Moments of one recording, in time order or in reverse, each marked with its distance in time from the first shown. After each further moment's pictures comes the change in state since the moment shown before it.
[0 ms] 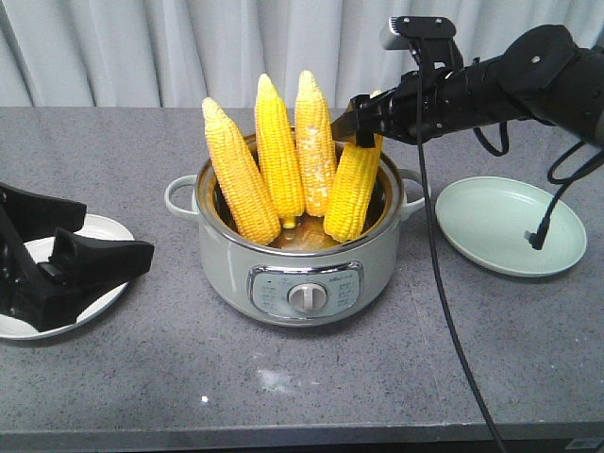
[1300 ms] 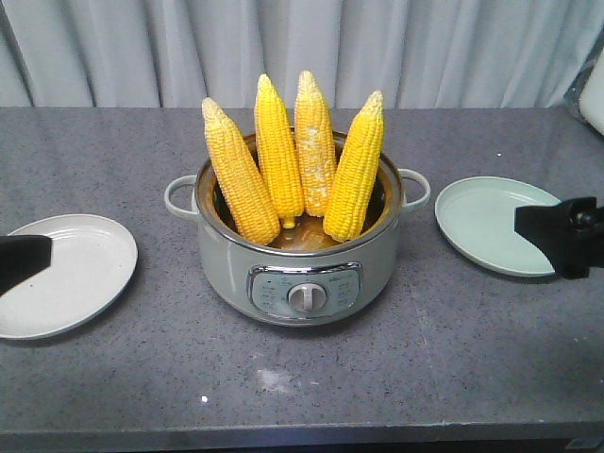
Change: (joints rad) left arm 0.217 -0.135 0.000 0.056 0.135 -0.058; right arm -0.186 -0.944 0.775 -0.254 -0.023 0.171
